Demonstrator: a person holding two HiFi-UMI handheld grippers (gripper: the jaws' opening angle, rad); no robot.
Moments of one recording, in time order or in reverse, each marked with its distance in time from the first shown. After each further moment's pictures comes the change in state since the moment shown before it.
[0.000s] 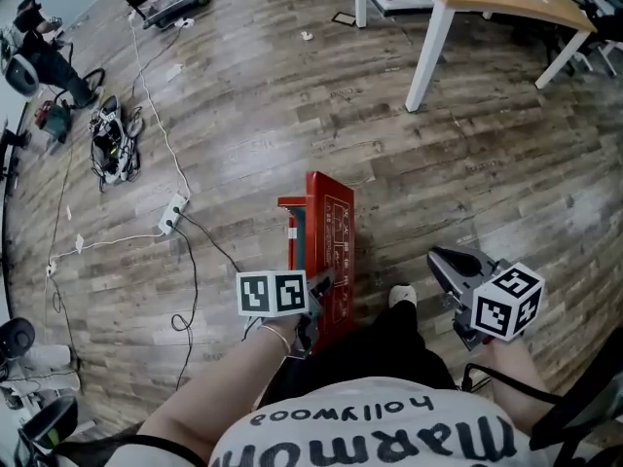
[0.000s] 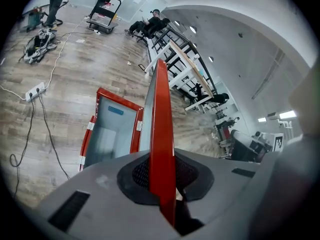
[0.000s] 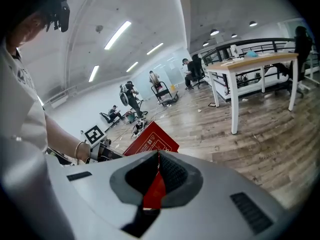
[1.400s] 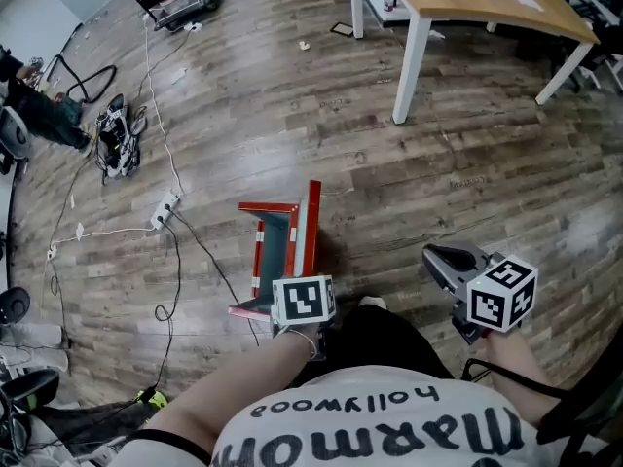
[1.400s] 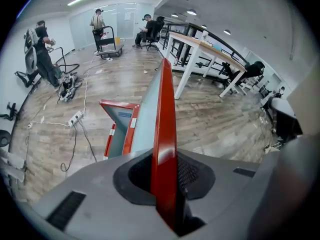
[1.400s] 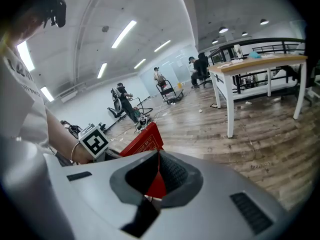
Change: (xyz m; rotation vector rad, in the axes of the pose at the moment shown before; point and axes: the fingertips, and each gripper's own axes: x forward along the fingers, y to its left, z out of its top) left arm 0.076 -0.067 -0.027 0.129 -0.016 0.564; right arm -0.078 -0.110 0.005 -0.077 0.041 0.081
